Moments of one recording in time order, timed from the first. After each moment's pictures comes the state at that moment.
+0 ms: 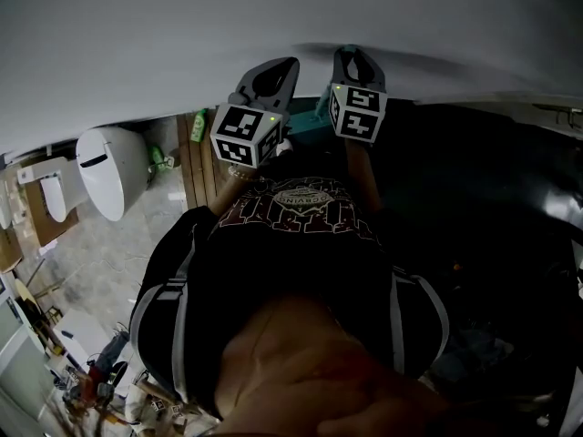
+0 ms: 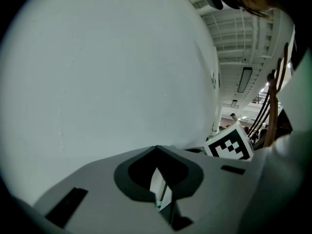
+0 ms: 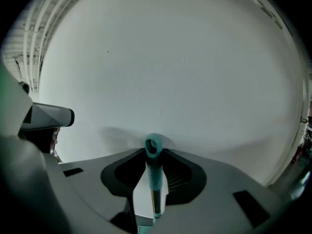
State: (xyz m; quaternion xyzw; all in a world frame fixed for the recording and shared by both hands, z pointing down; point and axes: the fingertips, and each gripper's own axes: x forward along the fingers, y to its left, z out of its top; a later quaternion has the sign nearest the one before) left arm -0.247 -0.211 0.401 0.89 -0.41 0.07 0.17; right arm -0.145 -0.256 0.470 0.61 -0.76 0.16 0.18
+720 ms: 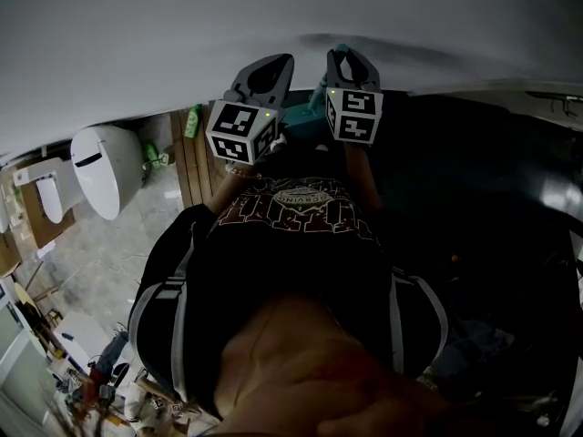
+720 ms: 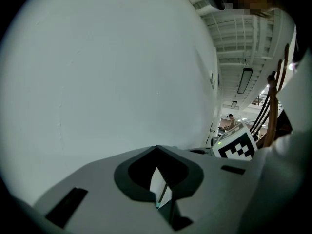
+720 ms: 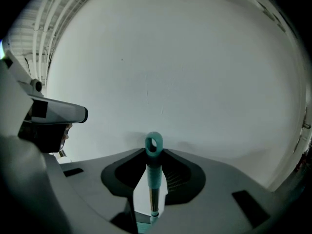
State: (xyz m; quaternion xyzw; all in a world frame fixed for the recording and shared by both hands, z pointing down) left arm -0.237 -0.190 0.410 0.89 -0.41 0.07 0.18; right arm -0.141 -0.223 0.474 0.59 -0.78 0.14 0.18
